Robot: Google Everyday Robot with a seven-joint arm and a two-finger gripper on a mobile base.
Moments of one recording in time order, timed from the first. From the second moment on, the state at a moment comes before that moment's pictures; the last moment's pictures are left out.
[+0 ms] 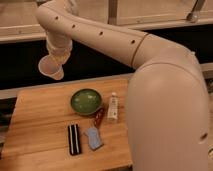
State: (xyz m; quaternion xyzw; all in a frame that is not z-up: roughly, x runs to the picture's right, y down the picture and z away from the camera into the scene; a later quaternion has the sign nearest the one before) arm -0.201 -0.133 0.667 -0.24 -0.02 0.49 0.84
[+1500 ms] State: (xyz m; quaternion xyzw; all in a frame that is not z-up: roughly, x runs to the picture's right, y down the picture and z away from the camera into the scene) arm -0.078 -0.008 0.868 -0.34 0.11 0.60 0.72
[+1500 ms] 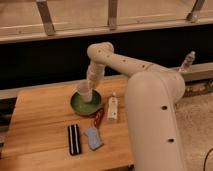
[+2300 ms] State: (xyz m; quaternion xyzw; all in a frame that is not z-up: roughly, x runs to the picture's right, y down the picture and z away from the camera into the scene) arm -0.094 0.017 0.860 -0.36 0.13 0.57 0.73
